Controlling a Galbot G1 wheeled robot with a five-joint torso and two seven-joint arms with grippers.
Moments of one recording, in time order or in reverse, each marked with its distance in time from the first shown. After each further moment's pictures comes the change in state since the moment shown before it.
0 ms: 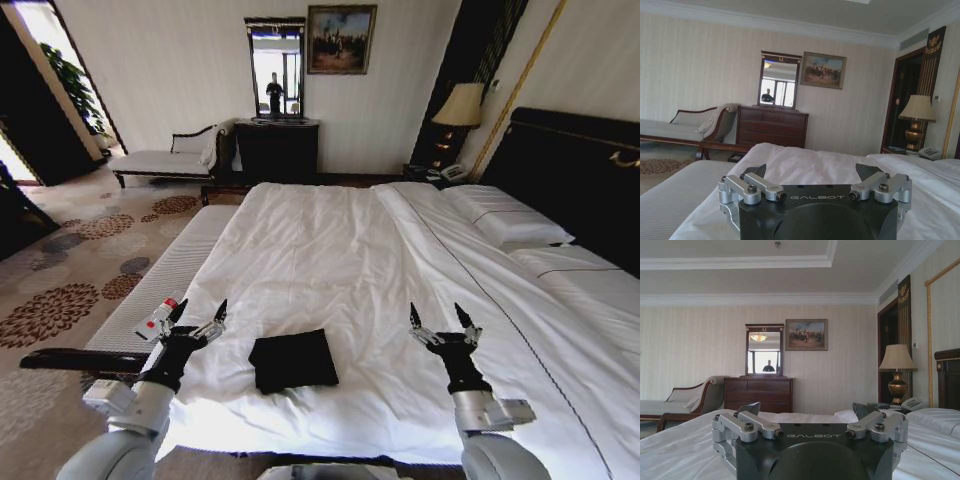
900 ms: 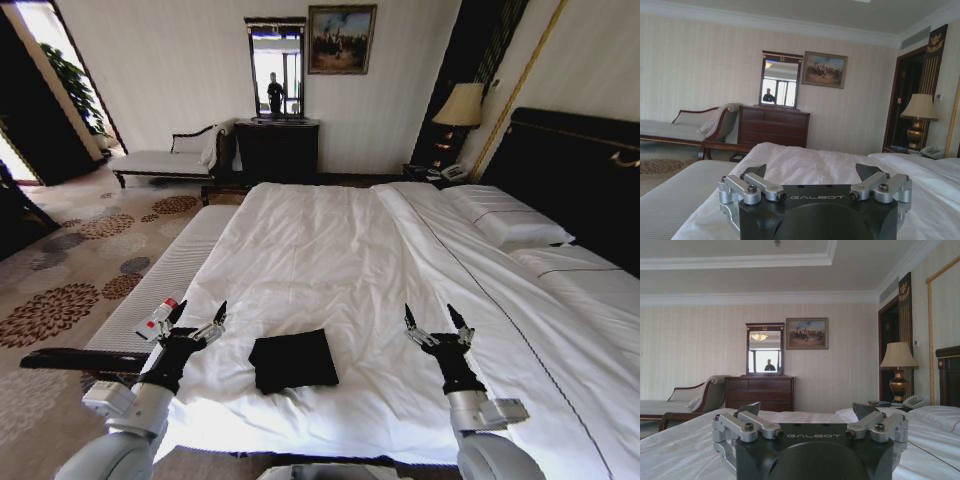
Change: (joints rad) left arm 0.001 -0.004 -0.002 0.001 0.005 -0.001 -0.001; right arm 0.006 -0.001 -0.006 -0.009 0.005 0.000 -0.002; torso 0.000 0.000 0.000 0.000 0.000
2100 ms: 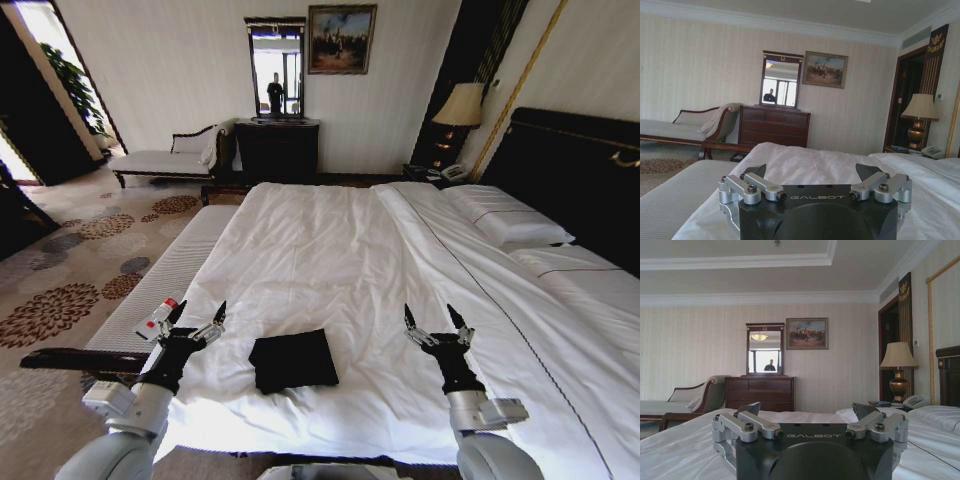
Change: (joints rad) left arm 0.000 -0.001 0.000 0.001 0.000 0.000 -0.002; right arm 0.001 0.000 -0.001 -0.001 0.000 0.001 0.000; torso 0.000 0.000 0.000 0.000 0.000
